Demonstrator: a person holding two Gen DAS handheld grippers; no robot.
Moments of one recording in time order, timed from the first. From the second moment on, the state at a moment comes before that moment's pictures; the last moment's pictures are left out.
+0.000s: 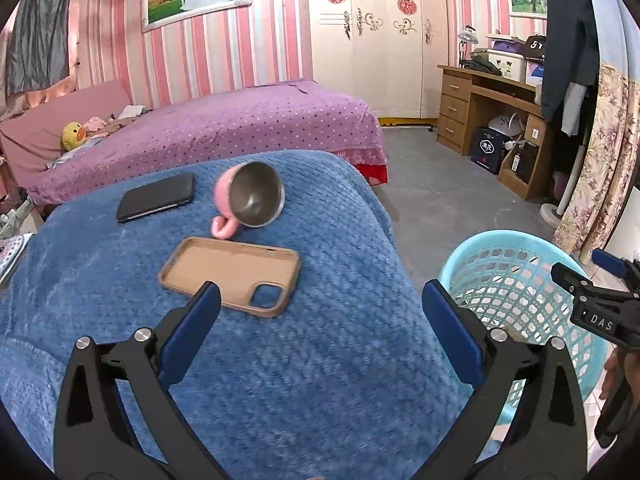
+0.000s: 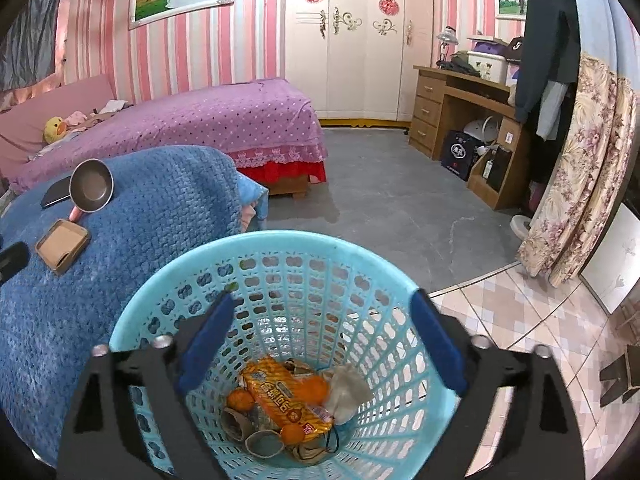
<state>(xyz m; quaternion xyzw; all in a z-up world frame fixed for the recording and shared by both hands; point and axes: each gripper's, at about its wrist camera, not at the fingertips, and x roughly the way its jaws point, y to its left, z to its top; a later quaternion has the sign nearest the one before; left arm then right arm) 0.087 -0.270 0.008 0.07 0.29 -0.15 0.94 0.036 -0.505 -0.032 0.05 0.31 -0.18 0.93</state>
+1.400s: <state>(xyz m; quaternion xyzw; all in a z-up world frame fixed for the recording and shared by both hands) 0.003 -0.114 0.008 0.04 0.24 -0.13 0.96 -0.041 -0.292 0.011 0.00 0.24 -0.15 0.96</state>
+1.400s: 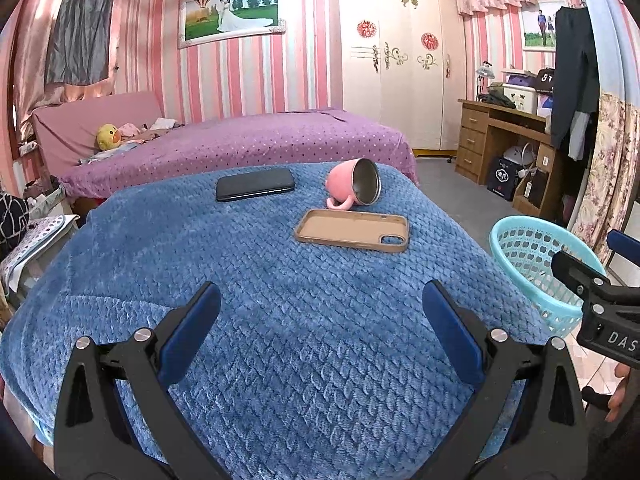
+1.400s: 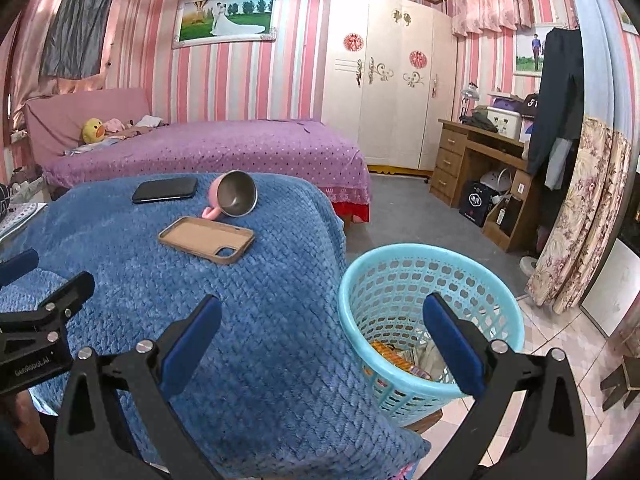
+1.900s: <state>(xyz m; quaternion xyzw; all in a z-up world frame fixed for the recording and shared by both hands) 0.007 -0.101 0.010 0.03 0.24 -0.12 0.96 -0.038 -0.278 0.014 -0.01 0.22 -0.16 0.96</state>
